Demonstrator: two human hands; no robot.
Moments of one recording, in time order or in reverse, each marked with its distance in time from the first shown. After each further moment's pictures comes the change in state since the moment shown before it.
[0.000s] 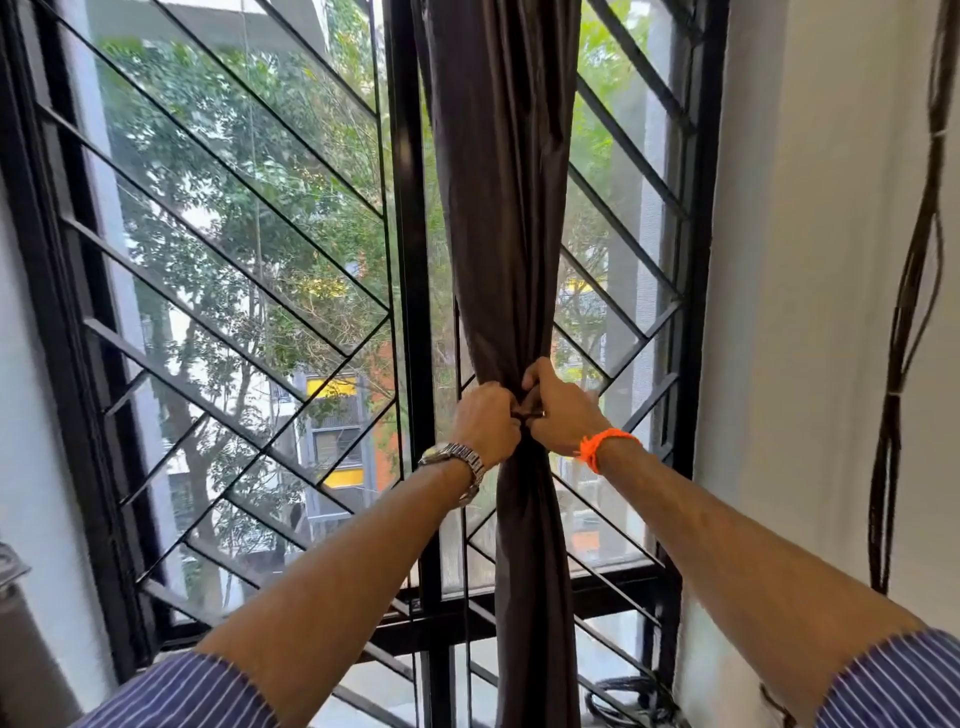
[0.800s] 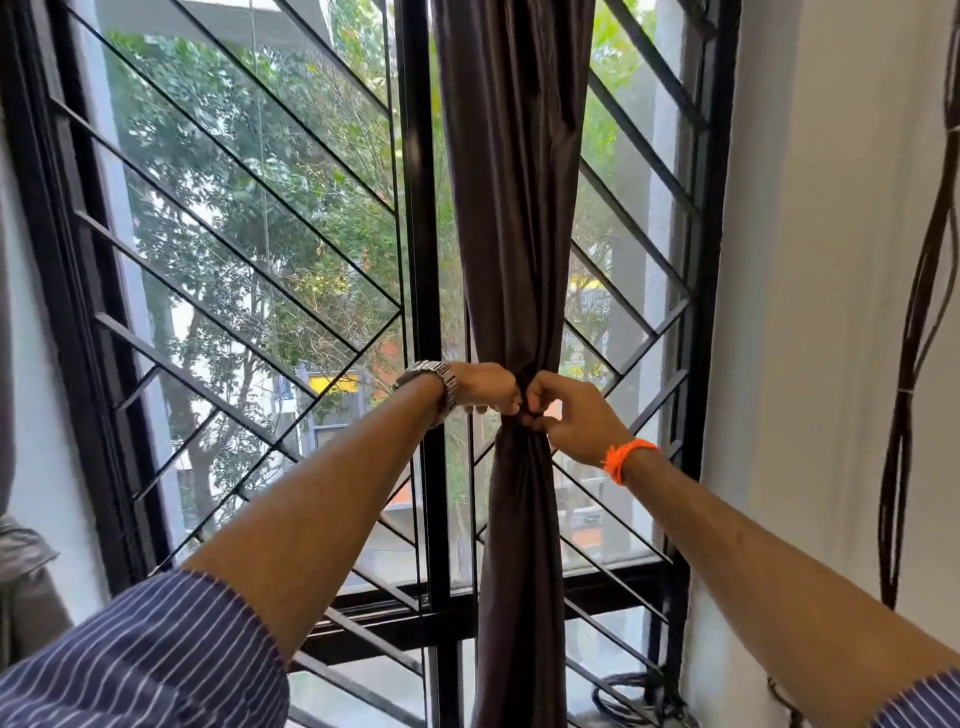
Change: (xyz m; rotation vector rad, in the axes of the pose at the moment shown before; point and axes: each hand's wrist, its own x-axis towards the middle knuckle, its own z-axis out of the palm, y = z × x) left_hand 0.038 -0.013 -0.061 -0.014 -0.736 0.042; right_hand -0.008 0.006 0.008 0.292 0.150 -0.256
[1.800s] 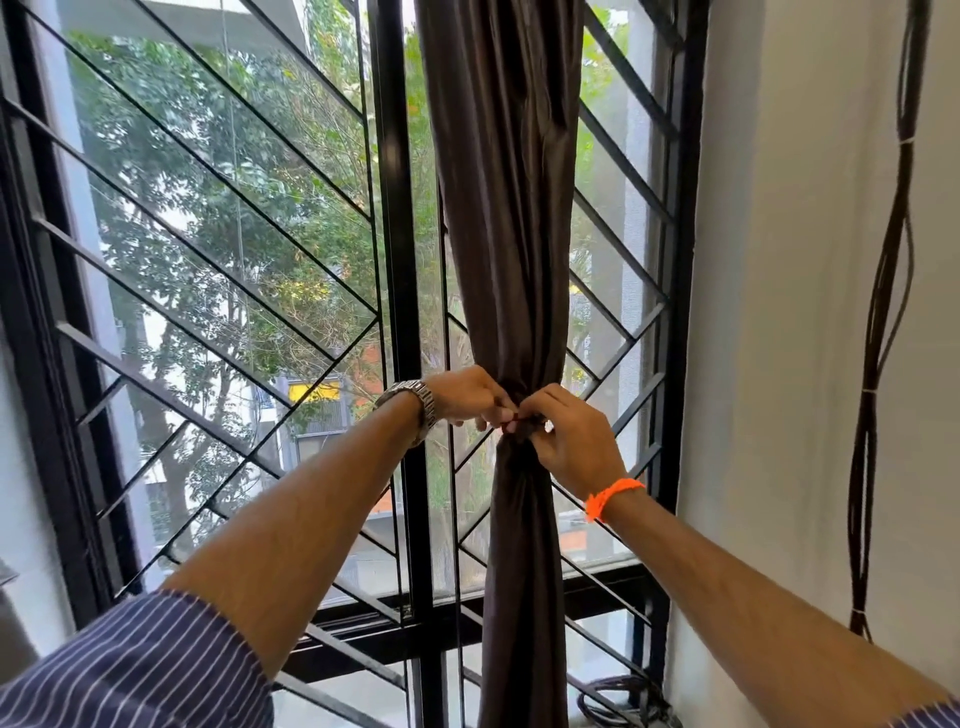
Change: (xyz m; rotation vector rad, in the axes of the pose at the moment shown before) left_hand 0.004 -0.005 0.010 -0.272 0.113 0.103; right_hand -0.030 0.005 0.000 -0.429 0.253 -0.218
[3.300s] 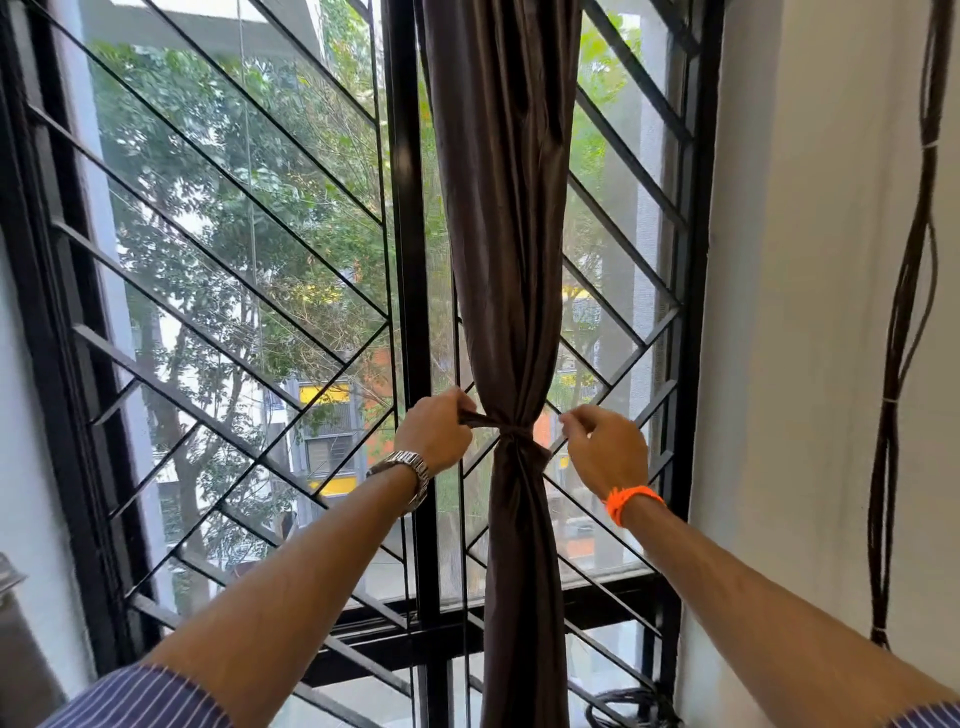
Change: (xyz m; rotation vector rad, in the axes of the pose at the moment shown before) left_hand -0.013 -0.052 0.039 0.131 0.625 -0.115; right_hand -0.004 0.020 0.008 0.068 -0.002 0.596
